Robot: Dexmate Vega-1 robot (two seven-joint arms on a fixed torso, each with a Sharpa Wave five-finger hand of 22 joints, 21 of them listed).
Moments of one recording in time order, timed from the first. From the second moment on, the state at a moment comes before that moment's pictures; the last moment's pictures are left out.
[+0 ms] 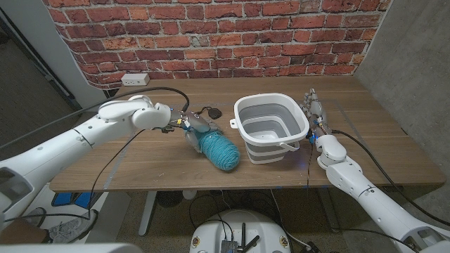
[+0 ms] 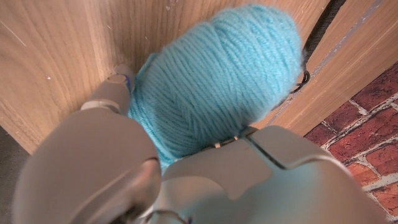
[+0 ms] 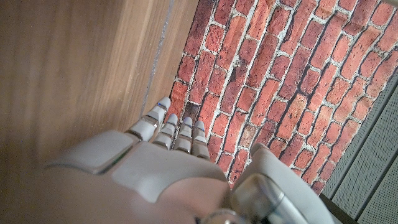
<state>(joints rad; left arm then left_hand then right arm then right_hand) 0.60 0.99 0.65 -1.78 0.71 -0.46 -0.55 0.78 -0.14 0.53 -0.18 0.18 -0.14 -0.06 0.34 0.19 -0.08 -0.06 0.27 0.20 -0.06 -0.02 0.22 0.18 -0.05 -0.03 0.21 0.17 -0.95 -0.50 -0.33 -1.40 0.52 0.29 -0.27 0.06 0.09 0.26 0.15 0.27 0.10 0.00 0.19 0.17 0.10 -0.03 0.18 0.19 0.00 -0.01 0.20 0.33 0.25 -0.03 0.18 0.17</state>
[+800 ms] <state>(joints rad) 0.65 0.99 0.64 -1.74 0.80 -0.48 -0.33 1.00 -0.07 0.42 -0.17 0.19 0.30 -0.15 0.58 0.20 0.39 -0.21 0.36 0.26 0.40 -0.04 0.35 0.25 0.42 -0.04 0.29 0.19 -0.95 -0.50 -0.33 -1.40 0.52 0.30 -0.26 0.05 0.09 0.27 0.15 0.27 0.10 0.00 0.19 0.17 0.10 -0.03 0.18 0.19 0.00 -0.01 0.20 0.32 0.25 -0.02 0.18 0.17</state>
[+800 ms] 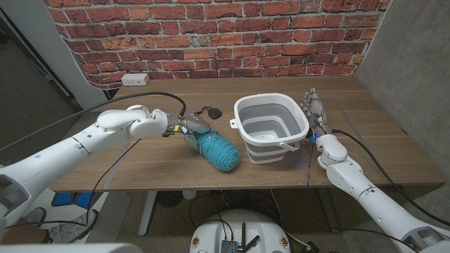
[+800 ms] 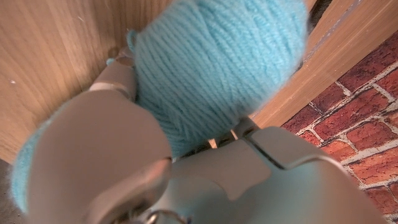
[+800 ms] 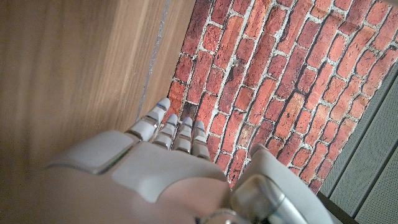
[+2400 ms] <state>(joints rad) 0.63 1.03 0.57 -1.74 0.64 -0.51 -0.35 1.07 -0.08 0.35 -0.17 0.22 0.58 -0.14 0.68 0.19 0.69 -0.21 0.41 0.31 0.66 -0.06 0.40 0.29 0.57 -0.05 0.41 0.21 -0.94 -0.52 -0.33 -1.41 0.52 0.27 -0.26 0.05 0.09 0.28 0.15 0.27 0.11 -0.01 0.19 0.17 0.10 -0.03 0.18 0.19 0.00 -0.01 0.20 0.32 0.25 -0.02 0.18 0.17</state>
